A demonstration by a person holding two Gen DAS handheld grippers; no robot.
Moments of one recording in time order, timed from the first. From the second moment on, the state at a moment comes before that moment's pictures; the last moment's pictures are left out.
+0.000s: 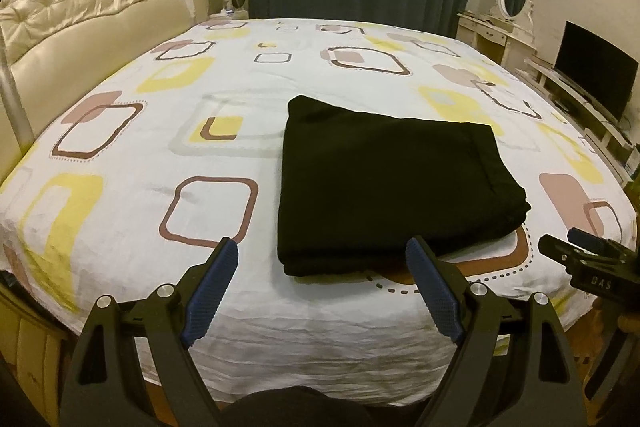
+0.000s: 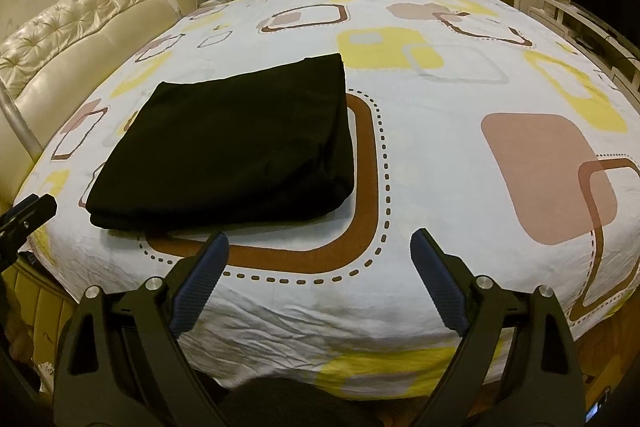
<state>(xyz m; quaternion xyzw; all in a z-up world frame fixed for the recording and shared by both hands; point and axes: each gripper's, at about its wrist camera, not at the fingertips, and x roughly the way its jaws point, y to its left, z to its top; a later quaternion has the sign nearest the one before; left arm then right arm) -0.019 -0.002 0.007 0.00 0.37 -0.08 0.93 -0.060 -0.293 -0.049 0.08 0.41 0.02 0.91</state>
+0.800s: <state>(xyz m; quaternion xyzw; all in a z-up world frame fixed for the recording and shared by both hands) -0.015 0.007 0.005 0.00 0.38 -0.04 0.92 -0.059 -0.288 -0.055 0.08 0.42 0.03 0.90</state>
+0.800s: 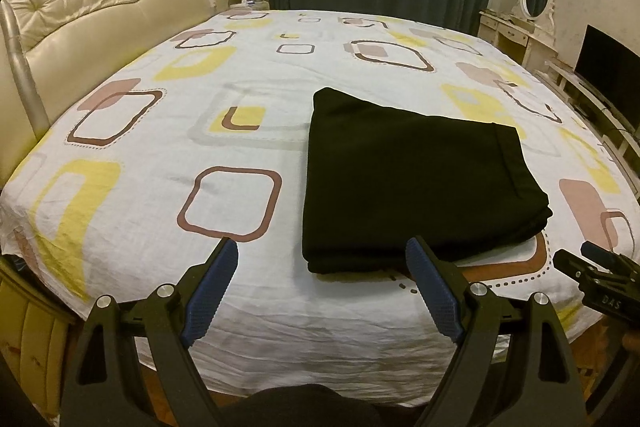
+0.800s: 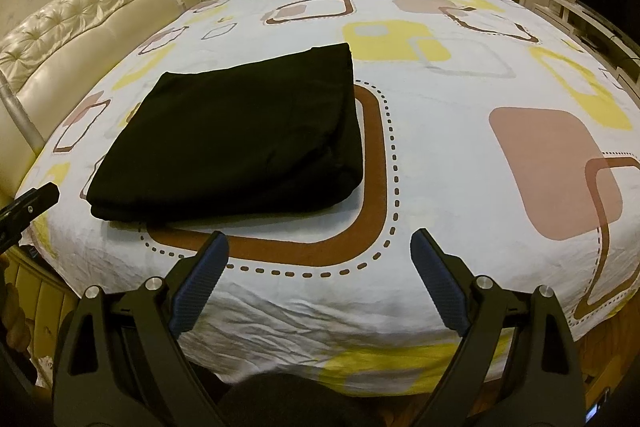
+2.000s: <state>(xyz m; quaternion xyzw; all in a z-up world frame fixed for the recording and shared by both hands) -0.026 -0.007 0.012 0.05 0.35 -0.04 0.93 -0.061 -0.279 -0.058 0.08 0.42 0.04 0.90</state>
